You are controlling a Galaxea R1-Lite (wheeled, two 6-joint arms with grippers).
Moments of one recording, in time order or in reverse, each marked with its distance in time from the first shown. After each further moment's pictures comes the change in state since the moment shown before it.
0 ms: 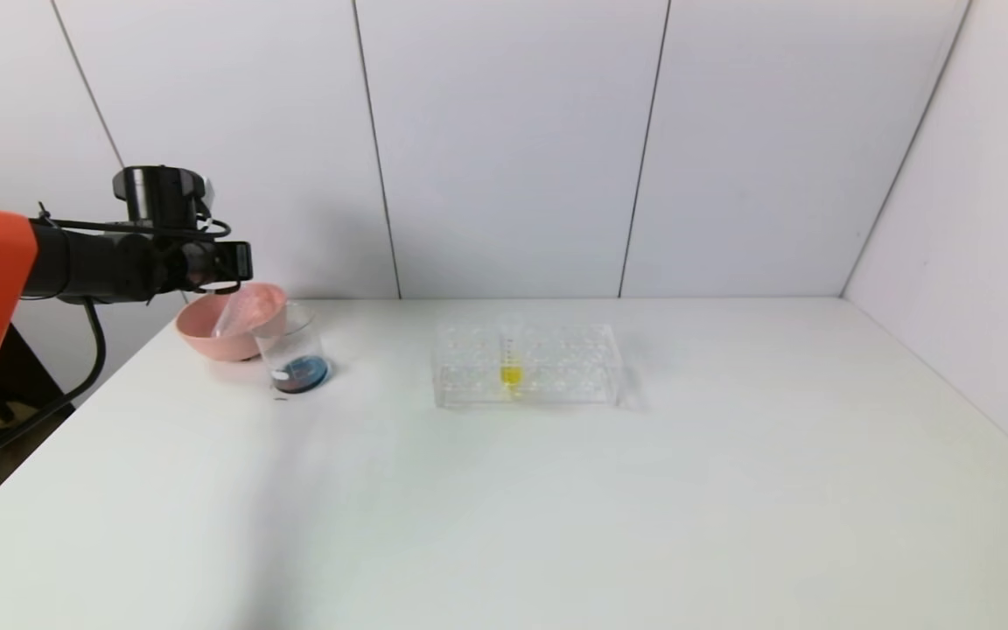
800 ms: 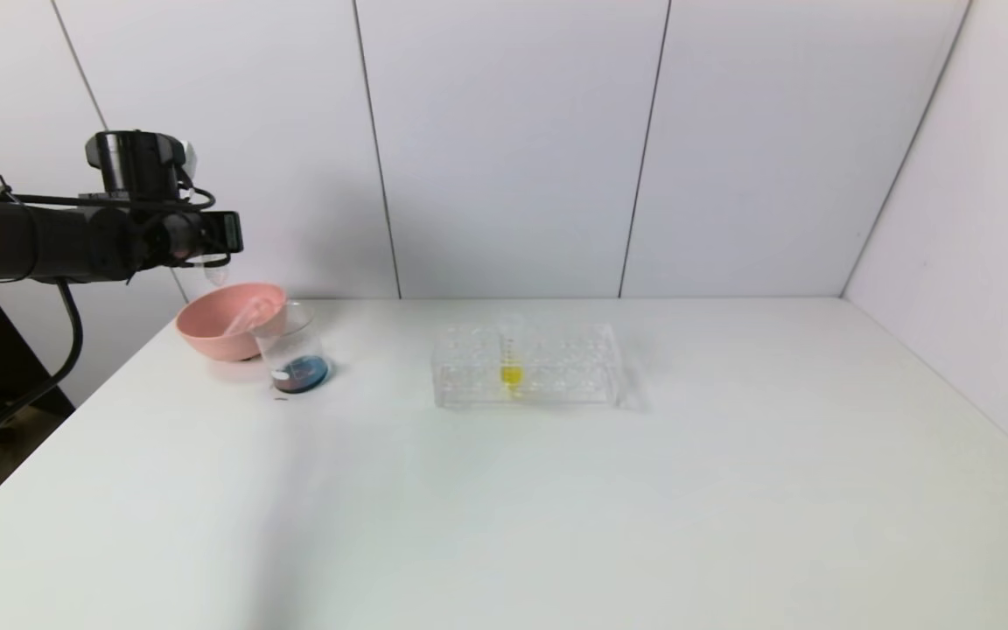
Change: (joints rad) left arm -0.008 -0.069 -0.010 -0.003 0.002 -0.010; right arm 0.000 0.000 0.000 0.000 0.000 0.000
